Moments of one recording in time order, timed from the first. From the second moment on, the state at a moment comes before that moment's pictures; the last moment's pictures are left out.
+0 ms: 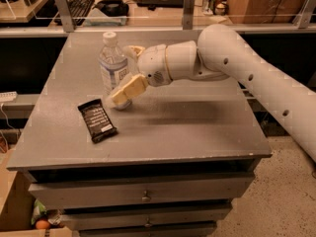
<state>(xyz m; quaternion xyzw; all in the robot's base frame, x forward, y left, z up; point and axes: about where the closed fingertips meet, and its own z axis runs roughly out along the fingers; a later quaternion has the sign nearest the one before) 0.579 0.106 0.912 -0.56 0.57 0.37 0.48</state>
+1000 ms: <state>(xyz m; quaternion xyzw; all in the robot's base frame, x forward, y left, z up) 0.599 -0.066 1.068 -0.52 0.59 0.22 0.58</state>
